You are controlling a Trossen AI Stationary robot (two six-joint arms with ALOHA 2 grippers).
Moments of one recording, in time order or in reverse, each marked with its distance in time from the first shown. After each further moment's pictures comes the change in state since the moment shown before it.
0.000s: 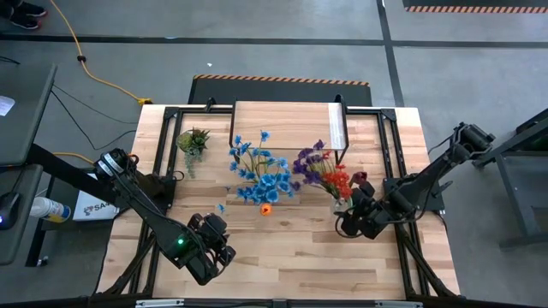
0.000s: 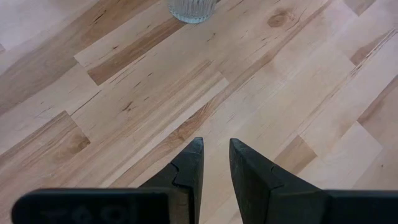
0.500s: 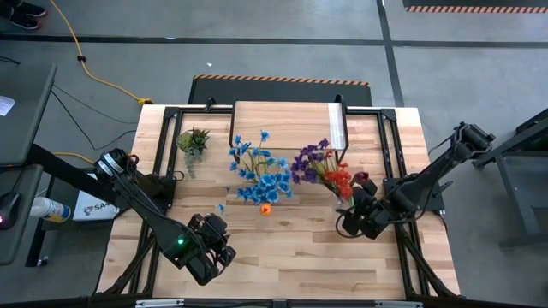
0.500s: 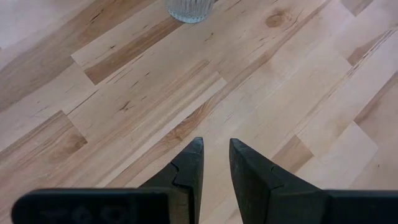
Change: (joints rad) left arm 0.000 0.000 0.000 0.009 0.000 0.000; right arm 0.002 -0.009 0.032 -0.093 0.029 0.005
